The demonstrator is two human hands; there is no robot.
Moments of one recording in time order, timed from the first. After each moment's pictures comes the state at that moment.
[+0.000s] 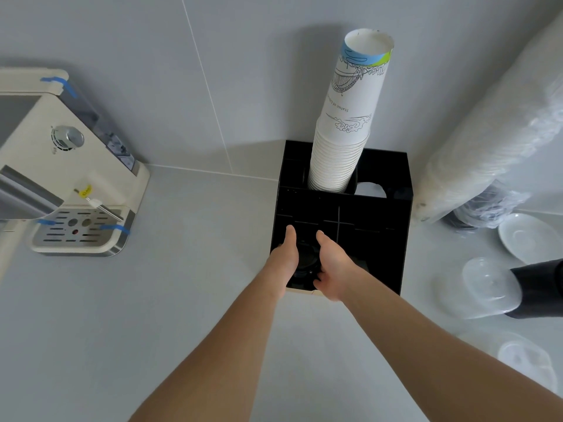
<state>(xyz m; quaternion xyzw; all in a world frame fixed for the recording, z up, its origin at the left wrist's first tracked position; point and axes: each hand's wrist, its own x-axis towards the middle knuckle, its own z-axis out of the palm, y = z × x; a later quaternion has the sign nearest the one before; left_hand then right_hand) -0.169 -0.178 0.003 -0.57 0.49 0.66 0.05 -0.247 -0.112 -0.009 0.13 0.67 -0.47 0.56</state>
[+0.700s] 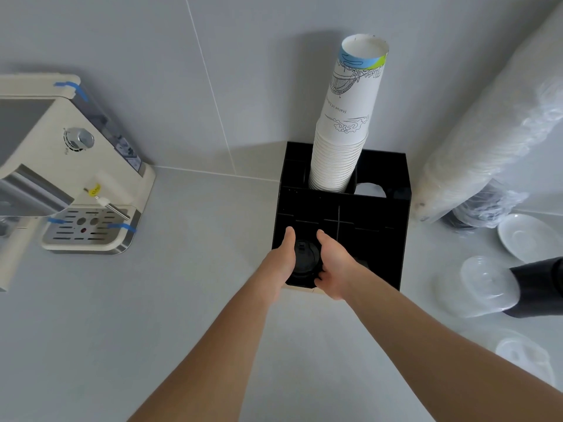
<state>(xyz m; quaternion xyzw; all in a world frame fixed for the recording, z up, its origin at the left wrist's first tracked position) -0.150 -0.174 0.017 -0.55 0.50 0.66 0.02 -0.241 -0.106 0.018 0.13 0.66 -0.47 0.56</state>
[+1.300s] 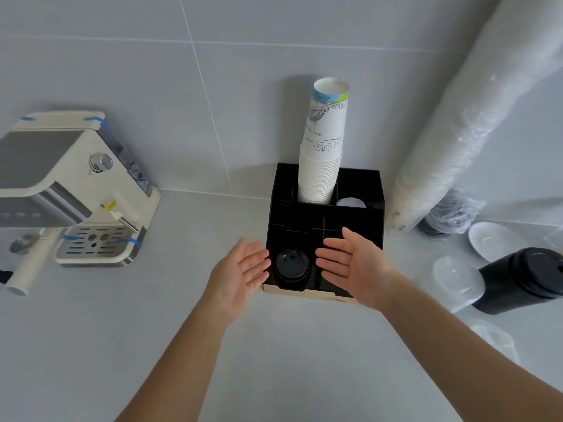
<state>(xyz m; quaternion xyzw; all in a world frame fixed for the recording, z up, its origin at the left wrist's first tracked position) -0.074 -0.165 0.069 -0.47 0.36 0.78 -0.19 -0.254 -0.031 0.094 0.02 0.60 -0.58 0.55</state>
